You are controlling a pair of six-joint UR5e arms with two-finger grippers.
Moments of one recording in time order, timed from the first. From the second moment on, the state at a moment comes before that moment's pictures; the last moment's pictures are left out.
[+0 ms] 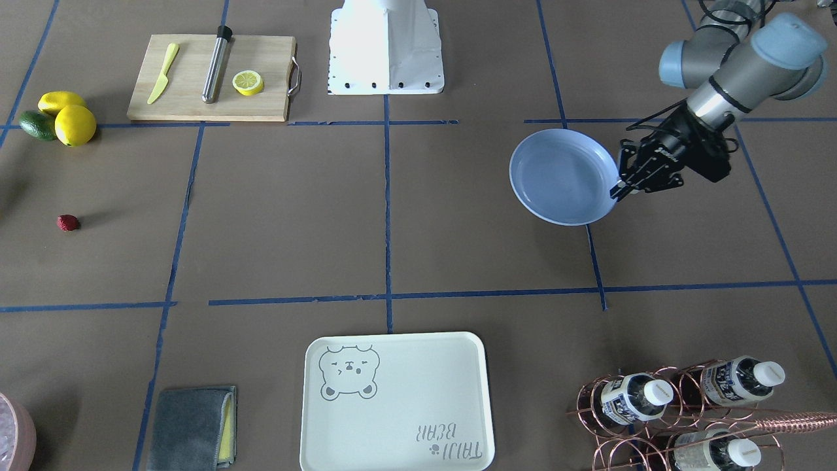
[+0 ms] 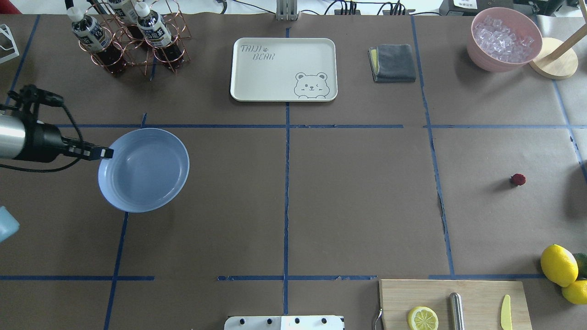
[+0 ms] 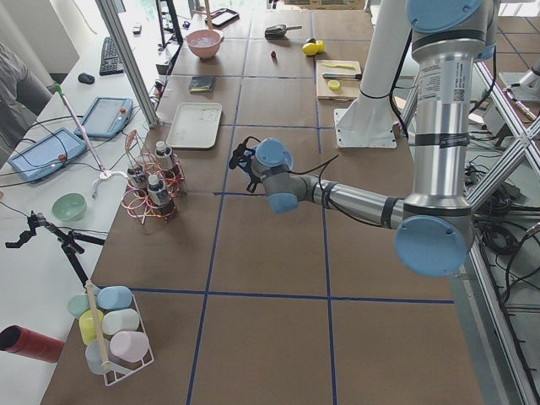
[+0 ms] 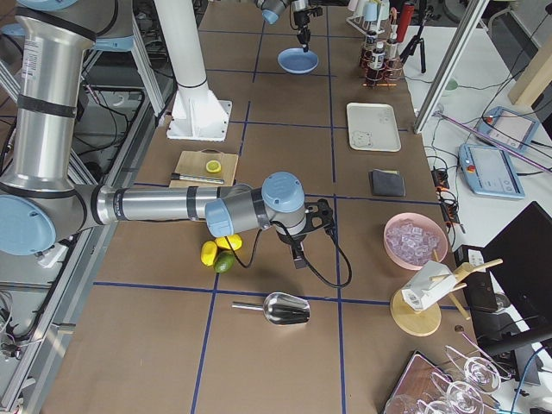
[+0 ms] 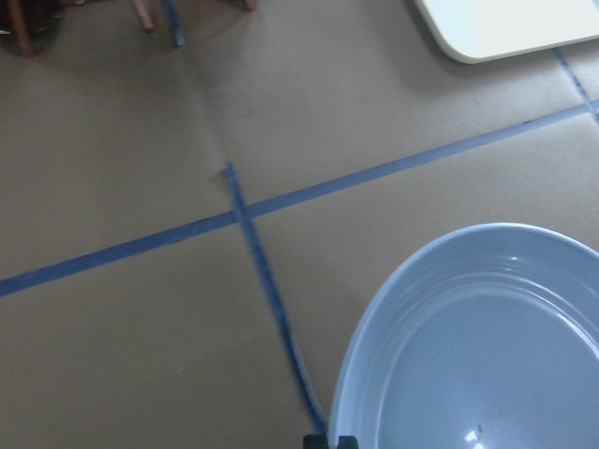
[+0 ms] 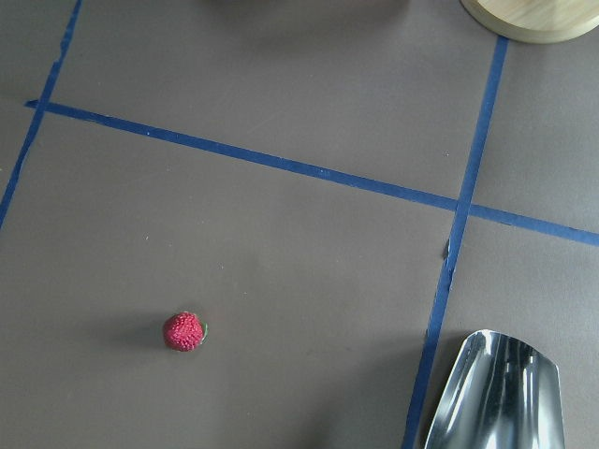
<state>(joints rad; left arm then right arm) -0.81 -1.65 -1.73 -2.54 -2.11 -0.92 1.50 -1.78 1.84 -1.33 2.43 0.02</state>
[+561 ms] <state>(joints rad) -0.51 -2.00 -1.50 -2.54 -1.86 -1.13 1.50 -1.78 1.83 -1.33 2.43 0.02</state>
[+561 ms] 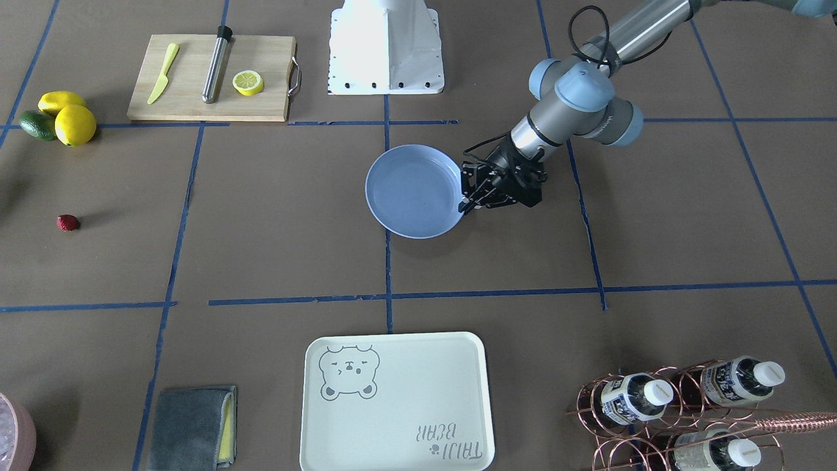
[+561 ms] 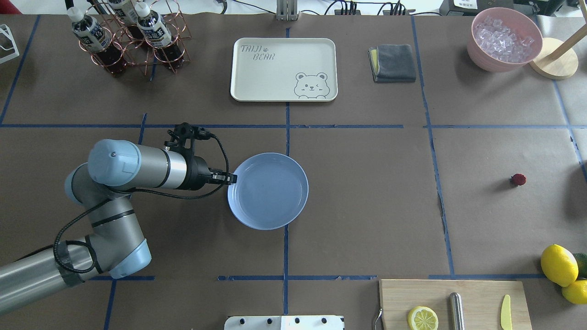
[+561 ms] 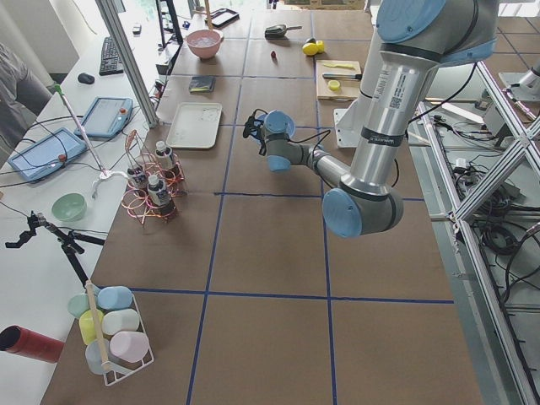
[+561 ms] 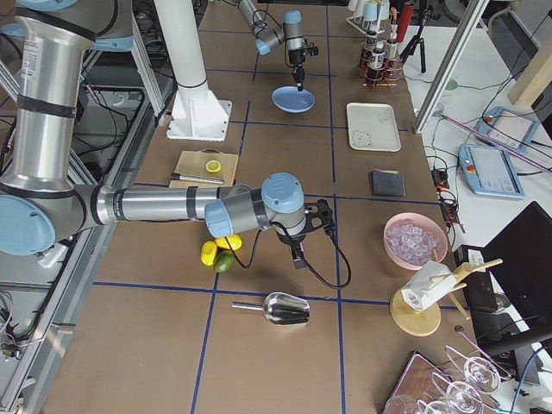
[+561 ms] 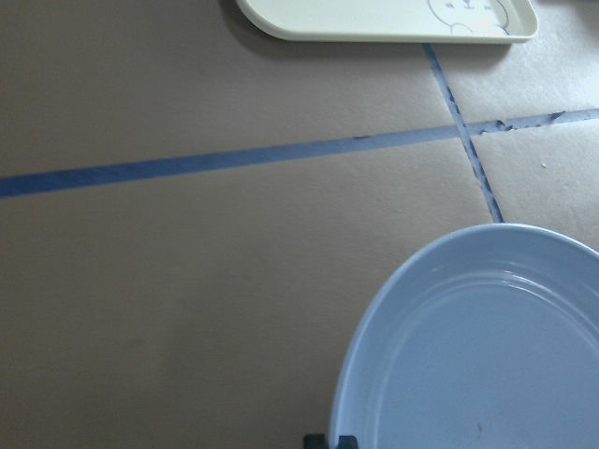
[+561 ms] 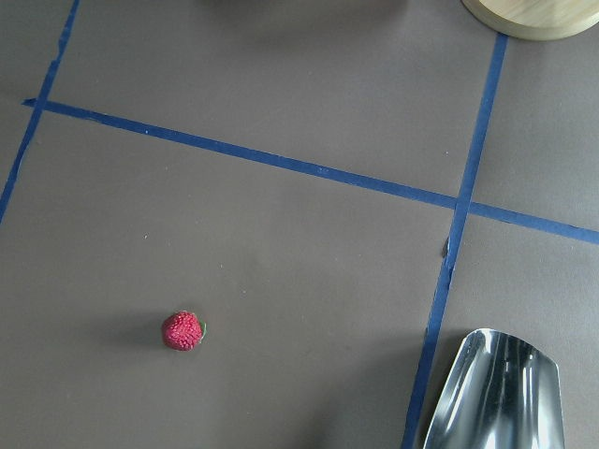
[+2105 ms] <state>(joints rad) -0.74 -1.88 -1.87 -1.97 -2.02 -0.73 1.49 -1.74 1.86 -1.32 2.42 0.06</state>
